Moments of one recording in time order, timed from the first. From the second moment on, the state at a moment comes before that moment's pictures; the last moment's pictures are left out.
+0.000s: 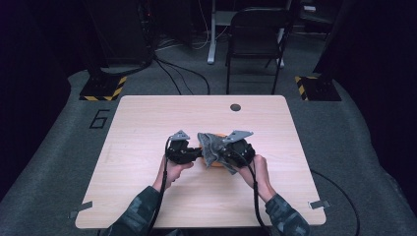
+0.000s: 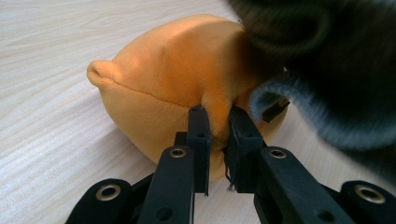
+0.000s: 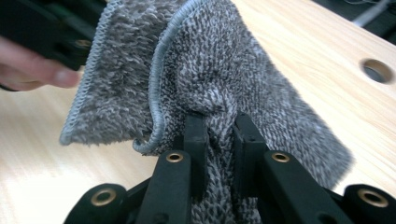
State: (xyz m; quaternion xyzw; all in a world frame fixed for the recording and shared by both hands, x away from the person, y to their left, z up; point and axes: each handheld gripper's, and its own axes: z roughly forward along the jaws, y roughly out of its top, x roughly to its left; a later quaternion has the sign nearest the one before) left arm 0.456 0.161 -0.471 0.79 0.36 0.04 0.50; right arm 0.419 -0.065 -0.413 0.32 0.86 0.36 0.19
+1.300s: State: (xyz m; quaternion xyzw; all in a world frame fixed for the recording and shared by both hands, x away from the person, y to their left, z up) left arm 0.460 0.164 -0.473 0.78 0.37 0.03 0.50; right arm 0.451 -0.139 -0.451 0.43 0.83 0.29 0.19
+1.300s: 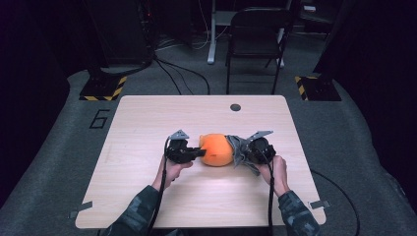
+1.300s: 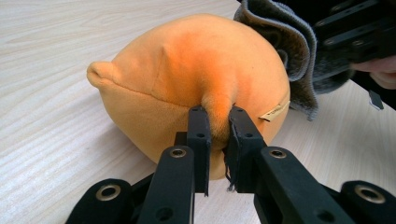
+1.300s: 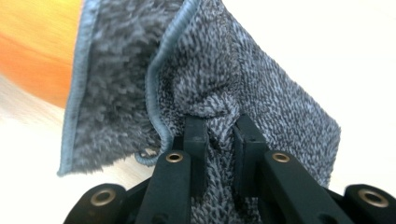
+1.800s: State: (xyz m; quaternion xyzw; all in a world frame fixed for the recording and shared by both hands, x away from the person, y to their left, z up) left arm 0.460 0.164 -0.473 0.79 0.37 0.03 0.49; right arm 0.406 -0.057 -0.437 0.32 0.87 0.35 0.17
